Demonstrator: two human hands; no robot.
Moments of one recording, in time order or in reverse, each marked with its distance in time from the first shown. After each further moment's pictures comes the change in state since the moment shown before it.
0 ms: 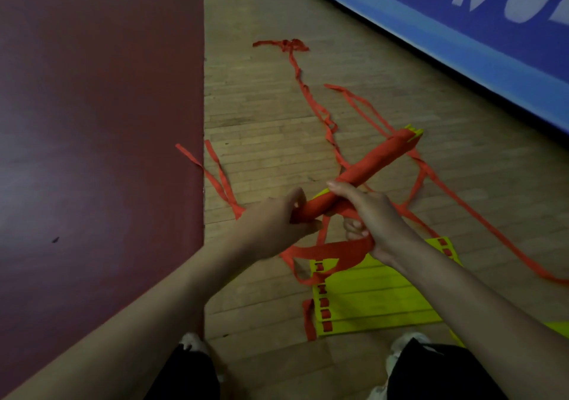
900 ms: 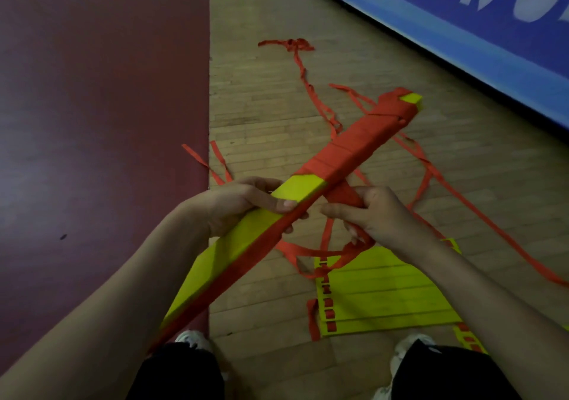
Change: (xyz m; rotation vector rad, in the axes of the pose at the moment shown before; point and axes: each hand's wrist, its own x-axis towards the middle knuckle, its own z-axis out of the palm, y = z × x) left_hand 0.007 -0.041 -0.043 -1.057 -0.444 -0.128; right_hand 0.002 0.001 -0.010 -0.350 -0.203 -0.317
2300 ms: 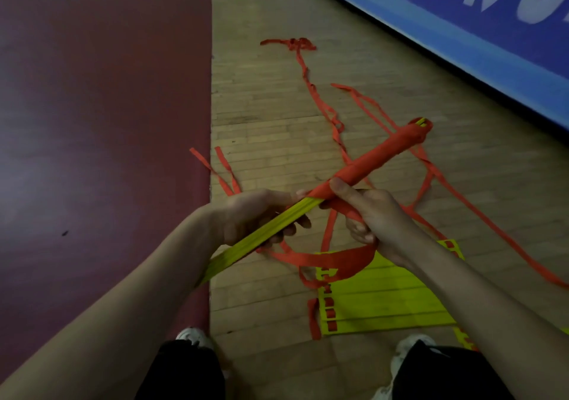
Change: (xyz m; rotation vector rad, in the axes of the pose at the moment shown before) left_hand 0.006 -0.007 0.013 0.114 0.084 -0.253; right_hand 0.001 -0.003 0.010 0.212 0.034 0.191
